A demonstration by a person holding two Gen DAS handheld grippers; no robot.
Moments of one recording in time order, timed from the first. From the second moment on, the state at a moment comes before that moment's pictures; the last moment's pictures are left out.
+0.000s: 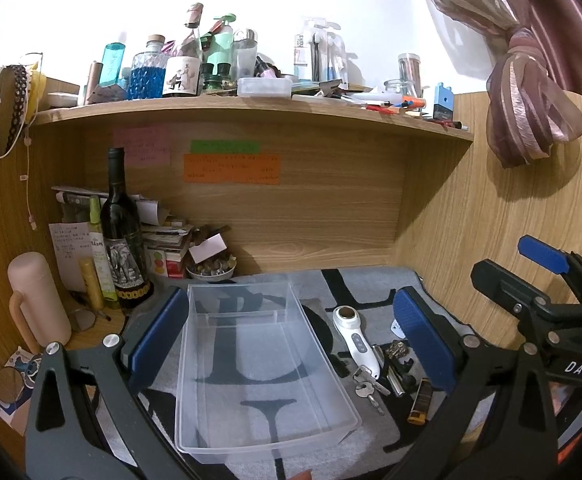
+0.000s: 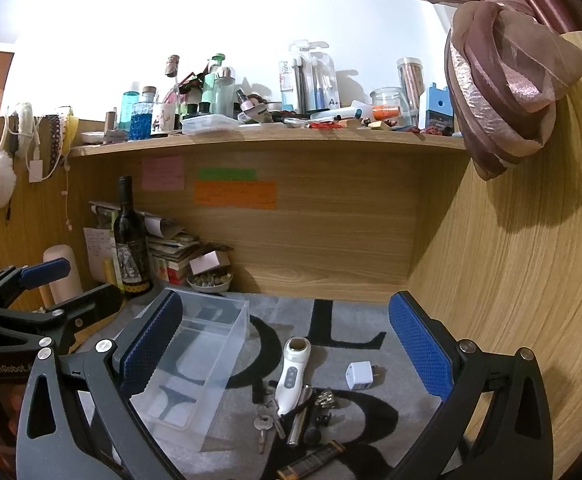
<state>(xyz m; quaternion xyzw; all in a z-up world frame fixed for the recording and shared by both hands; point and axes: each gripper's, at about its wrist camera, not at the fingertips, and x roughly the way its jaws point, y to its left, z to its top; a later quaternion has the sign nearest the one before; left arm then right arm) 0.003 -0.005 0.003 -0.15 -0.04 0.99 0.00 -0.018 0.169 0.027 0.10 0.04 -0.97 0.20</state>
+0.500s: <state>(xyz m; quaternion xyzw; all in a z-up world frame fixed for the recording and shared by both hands) 0.003 -0.006 0.003 -0.14 -0.03 0.99 0.00 -0.019 0.165 0.026 0.11 0.05 -0.97 0.20</state>
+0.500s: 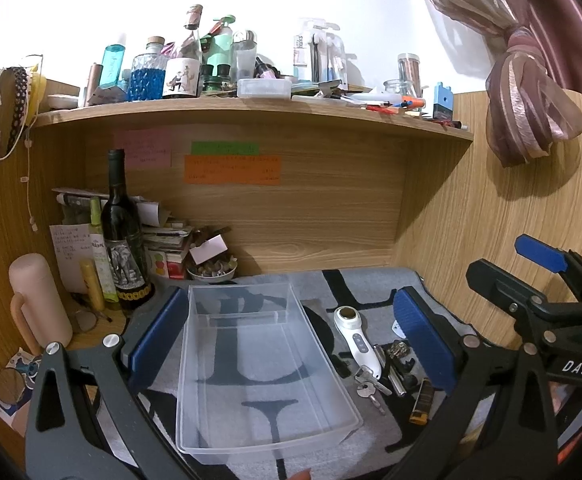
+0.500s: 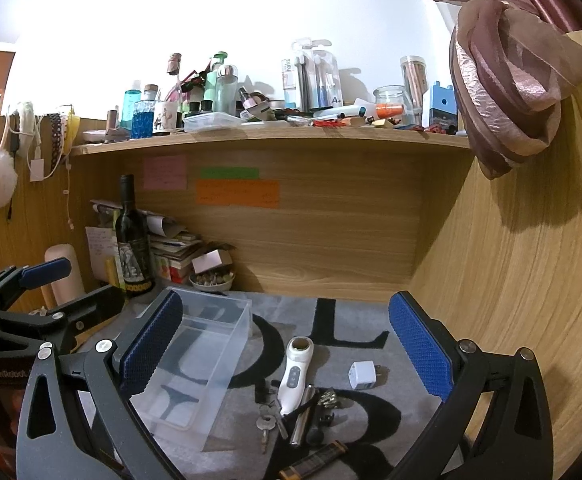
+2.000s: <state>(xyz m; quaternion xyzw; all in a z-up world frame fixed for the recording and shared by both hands) -0.115 -0.136 -0.094 -0.39 -0.10 0.91 -0.02 -0.148 0.169 -0.050 0.27 0.05 -0.95 0.11</state>
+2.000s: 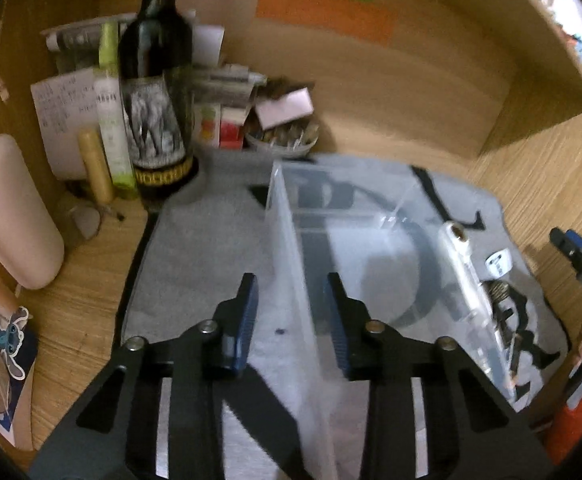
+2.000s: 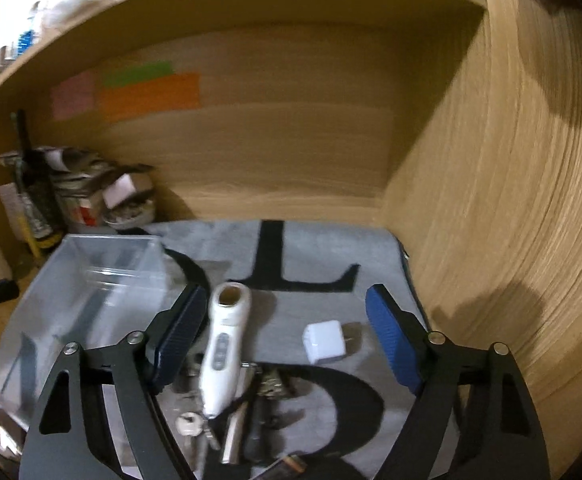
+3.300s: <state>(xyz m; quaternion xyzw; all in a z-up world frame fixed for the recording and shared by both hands) -0.124 -0.121 -0.117 -0.43 -0.09 0.90 0.00 -0.203 0.173 -0.092 0.39 0.04 -0.91 0.13</state>
